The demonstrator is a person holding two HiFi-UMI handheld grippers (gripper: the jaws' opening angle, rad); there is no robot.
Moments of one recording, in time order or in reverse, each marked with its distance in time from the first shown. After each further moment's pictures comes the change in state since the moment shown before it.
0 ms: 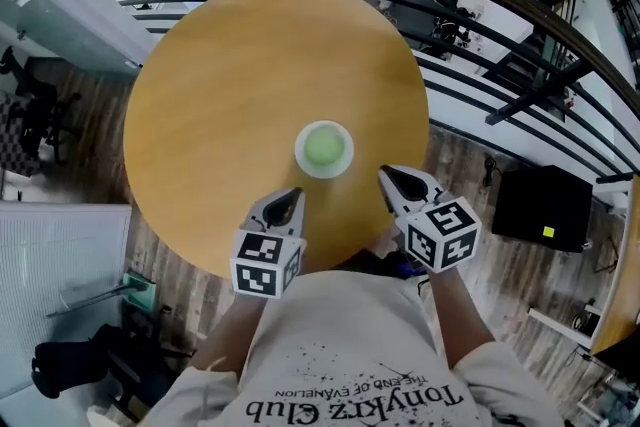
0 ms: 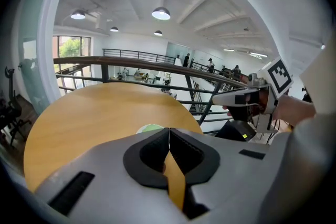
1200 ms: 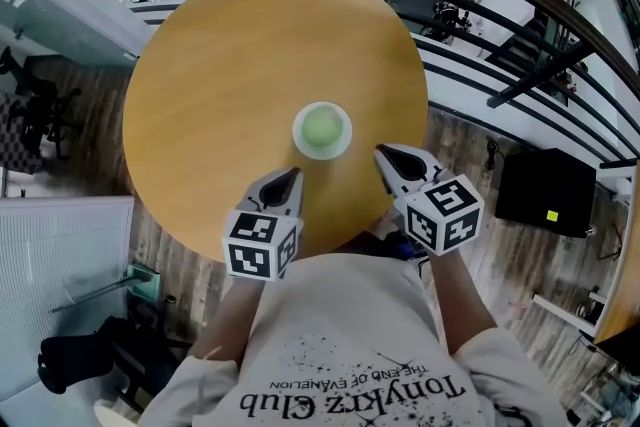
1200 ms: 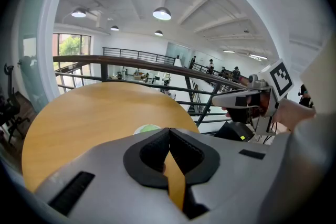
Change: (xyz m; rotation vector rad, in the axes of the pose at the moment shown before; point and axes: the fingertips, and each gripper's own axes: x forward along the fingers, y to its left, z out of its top) left arm 0.001 -0.005 0.007 -0.017 0.004 -0.020; right arm -0.004 0.005 0.008 -0.018 -0.004 0.028
